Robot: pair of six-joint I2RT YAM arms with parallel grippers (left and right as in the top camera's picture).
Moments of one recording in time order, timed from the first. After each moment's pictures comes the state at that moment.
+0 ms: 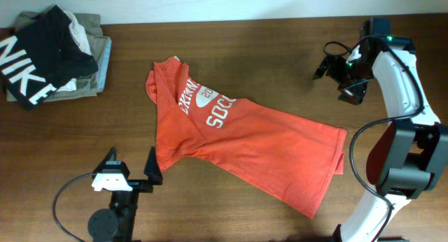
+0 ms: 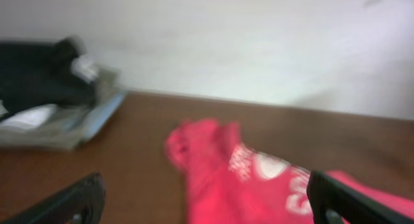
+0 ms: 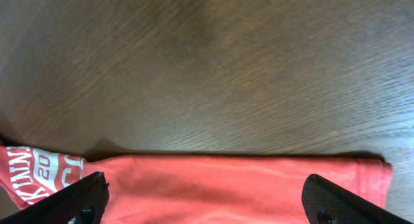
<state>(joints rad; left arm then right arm) 0.06 0.01 0.01 -0.02 0.12 -0.16 -0.17 2.04 1.77 -1.13 -0.30 0.45</state>
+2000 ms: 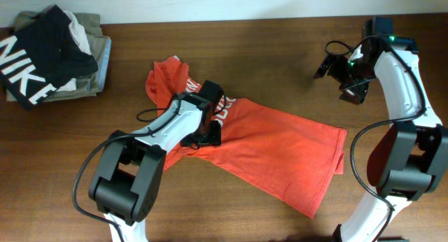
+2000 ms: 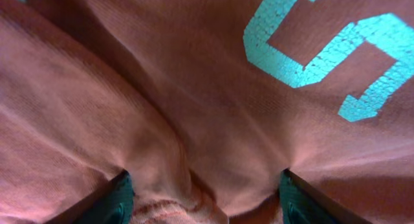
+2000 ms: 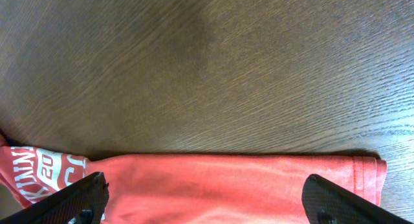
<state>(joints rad) -0.48 1.99 1.31 -0.85 0.00 -0.45 -0.18 2.02 1.77 -1.13 -0.30 0.45</state>
